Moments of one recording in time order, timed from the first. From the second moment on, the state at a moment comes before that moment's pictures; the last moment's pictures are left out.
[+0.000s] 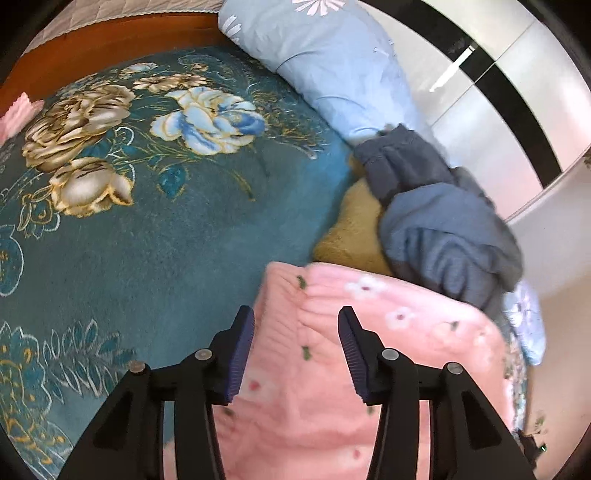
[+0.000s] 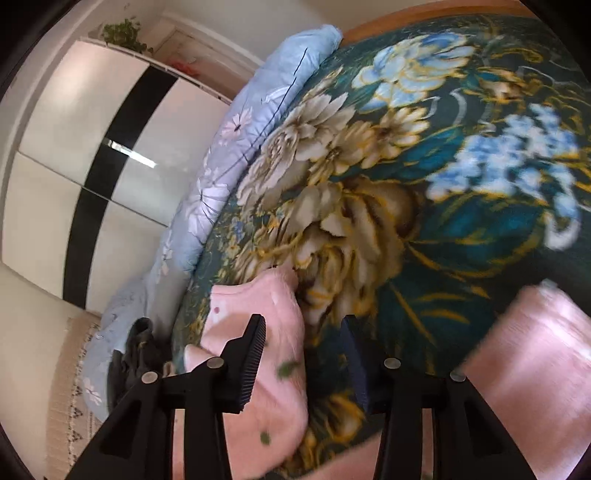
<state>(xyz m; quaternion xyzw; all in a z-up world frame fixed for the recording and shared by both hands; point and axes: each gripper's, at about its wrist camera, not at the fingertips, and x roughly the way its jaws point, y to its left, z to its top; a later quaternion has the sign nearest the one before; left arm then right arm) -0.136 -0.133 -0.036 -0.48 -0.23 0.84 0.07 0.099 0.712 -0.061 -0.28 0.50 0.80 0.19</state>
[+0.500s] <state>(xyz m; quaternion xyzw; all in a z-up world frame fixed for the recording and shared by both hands) -0.118 -0.107 -0.026 -0.48 -0.22 0.84 0.11 0.051 0.699 -0.023 -0.31 0.38 0.85 0.20</state>
